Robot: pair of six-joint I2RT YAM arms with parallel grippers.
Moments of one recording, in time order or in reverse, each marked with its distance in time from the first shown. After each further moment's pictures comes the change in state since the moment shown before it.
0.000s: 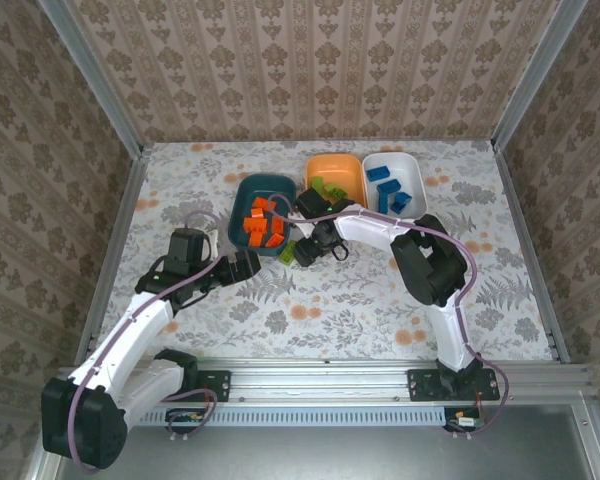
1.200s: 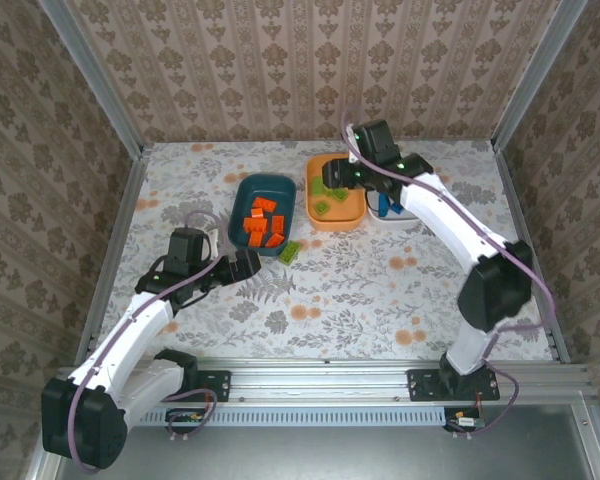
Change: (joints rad) left arm 0.000 0.000 0.000 0.007 0.003 0.000; right arm -0.230 -0.317 0.158 0.027 -0.008 0.303
